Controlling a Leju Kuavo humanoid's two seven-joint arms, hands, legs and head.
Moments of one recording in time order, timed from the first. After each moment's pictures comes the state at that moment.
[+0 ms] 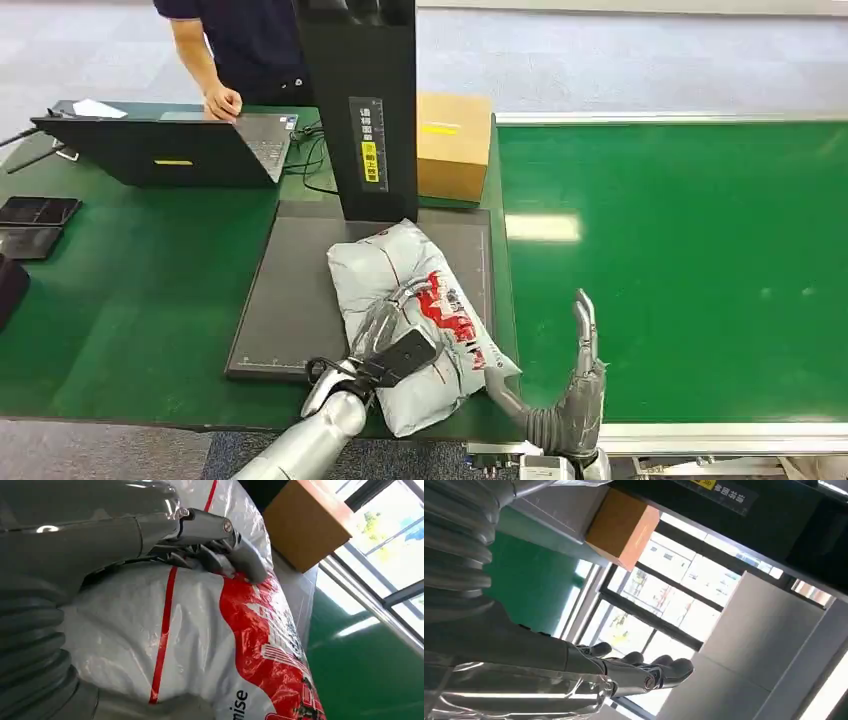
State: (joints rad) left arm -0.43 -0.33 -0.46 -0.61 -0.60 0.32 -0.47; right arm 0.15 0.12 0.31 -1.66 0.35 -0.69 -0.65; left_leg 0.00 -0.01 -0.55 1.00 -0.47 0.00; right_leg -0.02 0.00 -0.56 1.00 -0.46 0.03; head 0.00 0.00
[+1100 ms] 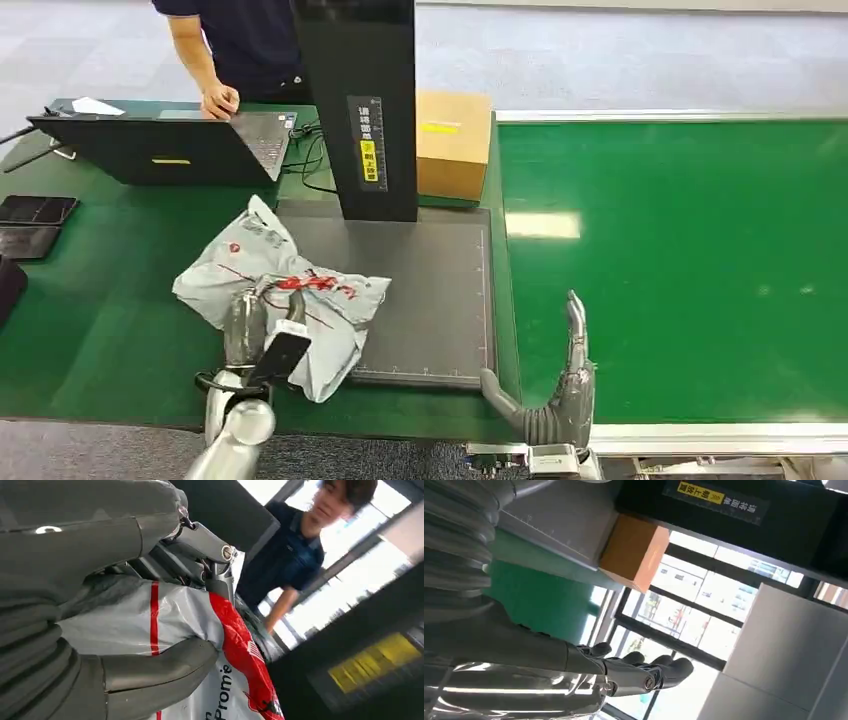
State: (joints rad) left arm -0.18 -0.15 -0.14 -1.16 -0.68 0.56 -0.54; right arm 0.14 0.12 0.33 -1.62 0.23 -0.64 -0.65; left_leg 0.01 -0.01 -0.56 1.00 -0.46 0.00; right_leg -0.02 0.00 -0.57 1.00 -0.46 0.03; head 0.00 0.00
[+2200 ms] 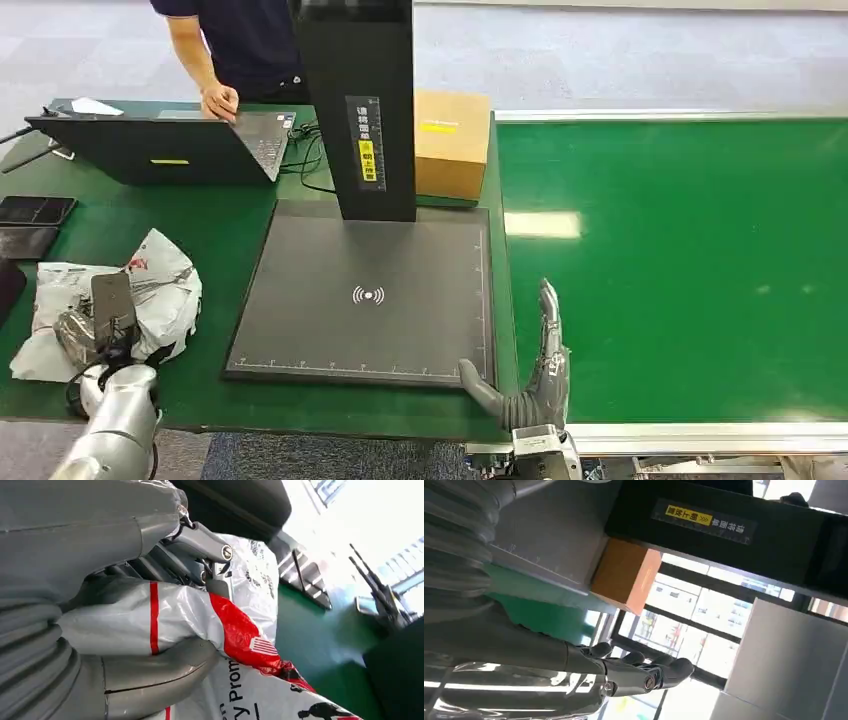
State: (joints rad) left arm -0.51 0.06 0.49 -0.59 -0.61 0.70 -0.46; right arm 0.04 0.11 0.43 -1.53 0.14 -0.65 -0.65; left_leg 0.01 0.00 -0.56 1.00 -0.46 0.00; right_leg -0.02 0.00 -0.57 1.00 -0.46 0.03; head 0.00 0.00
